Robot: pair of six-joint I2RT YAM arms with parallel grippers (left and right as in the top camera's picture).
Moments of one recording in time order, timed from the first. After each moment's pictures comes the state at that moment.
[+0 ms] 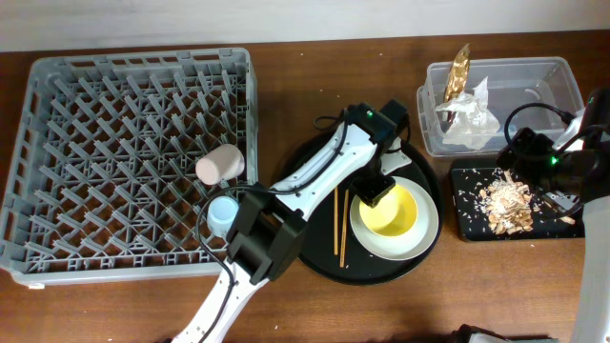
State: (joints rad) left arm -0.77 2.51 2.31 -1.38 0.24 0.20; right arm -0.35 1.33 1.48 -1.28 -0.13 0.36
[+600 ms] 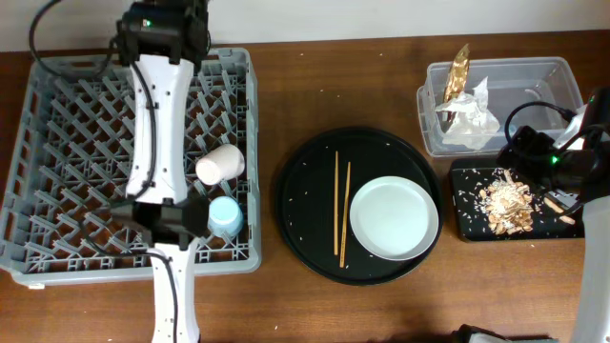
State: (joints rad) left arm -0.17 2.43 2.96 -1.54 -0.91 -0.22; right arm -0.35 1.33 1.48 -1.25 -0.11 0.33
